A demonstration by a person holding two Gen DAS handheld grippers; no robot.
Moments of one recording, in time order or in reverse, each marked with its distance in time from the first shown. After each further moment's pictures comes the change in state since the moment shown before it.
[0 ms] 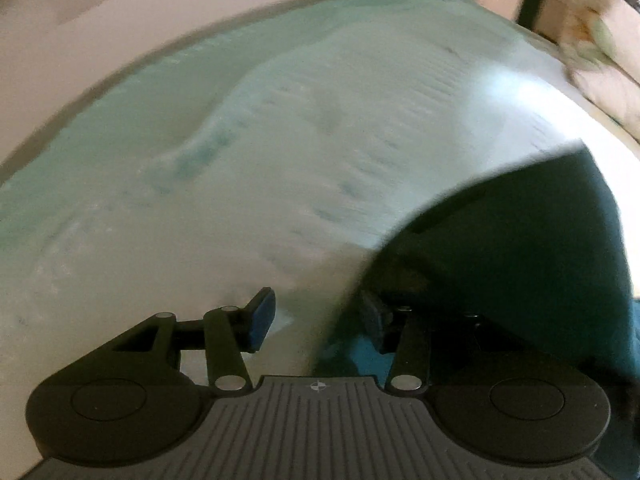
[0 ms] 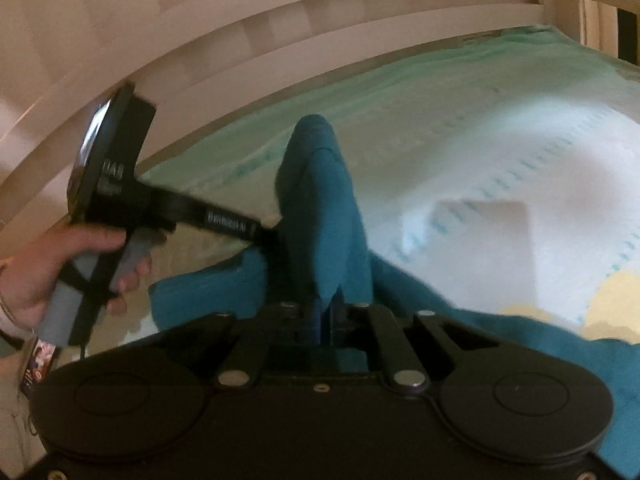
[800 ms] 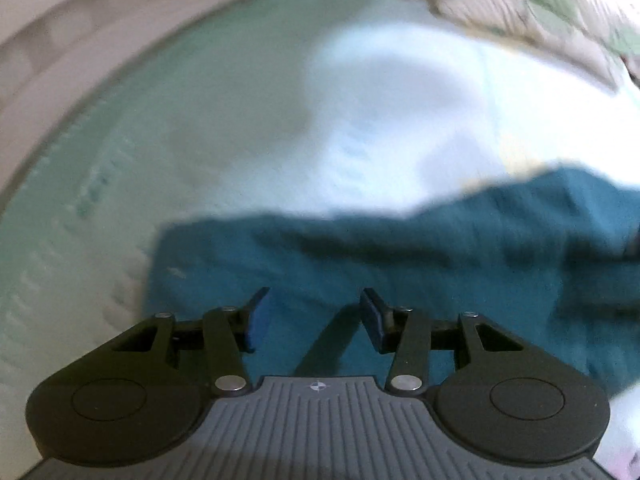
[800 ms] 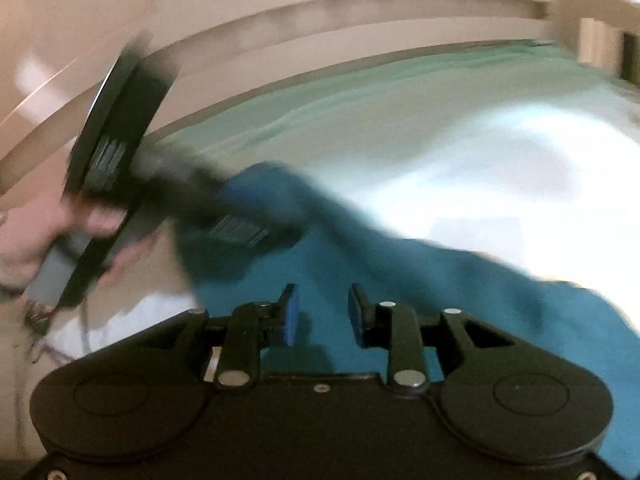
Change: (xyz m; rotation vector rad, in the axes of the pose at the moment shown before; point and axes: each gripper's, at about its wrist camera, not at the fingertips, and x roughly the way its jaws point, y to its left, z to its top) left arm -0.031 -0.108 -0.048 0.380 -0.012 -0.120; right arm -0.072 -0.016 -0.050 -0.064 0.000 -0.060
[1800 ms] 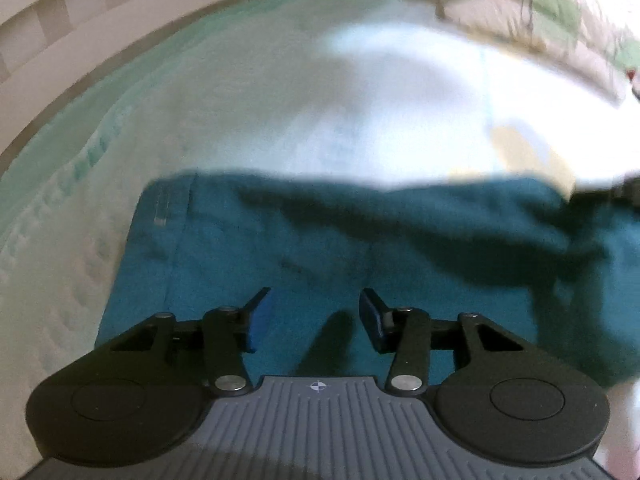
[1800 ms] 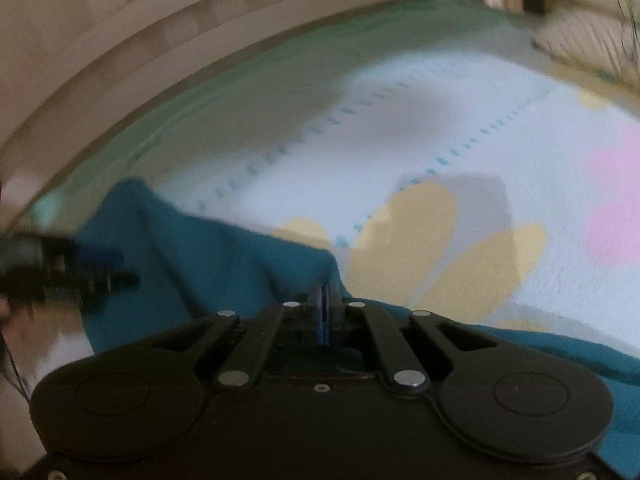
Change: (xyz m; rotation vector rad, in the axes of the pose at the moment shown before) left arm -0.008 -0.008 -0.016 -0.102 -0.059 -0.011; right arm -0.008 -0.097 -0.015 0.148 0.051 -0.101
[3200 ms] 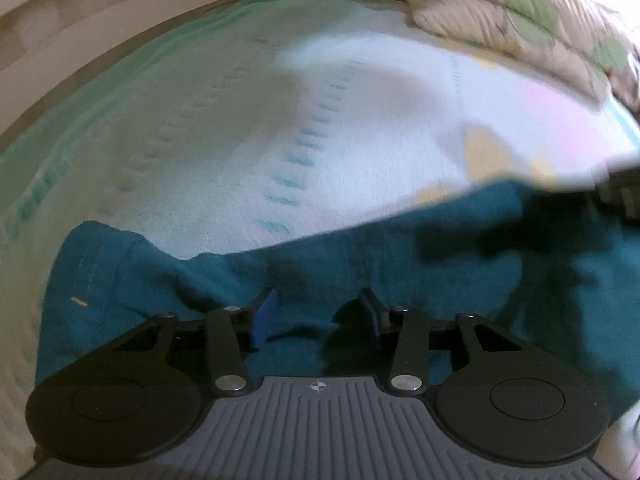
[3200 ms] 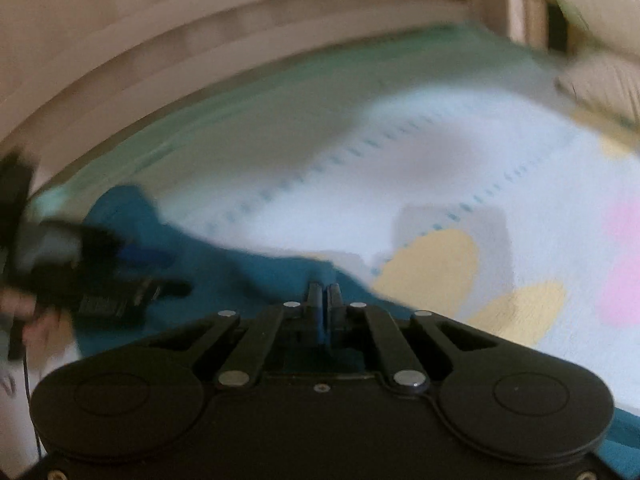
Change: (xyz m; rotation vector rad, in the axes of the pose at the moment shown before) left arm 0.027 -0.018 0.017 0.014 -0.028 -0.069; right arm 0.004 0.007 0.023 -0.109 -0.062 0.013
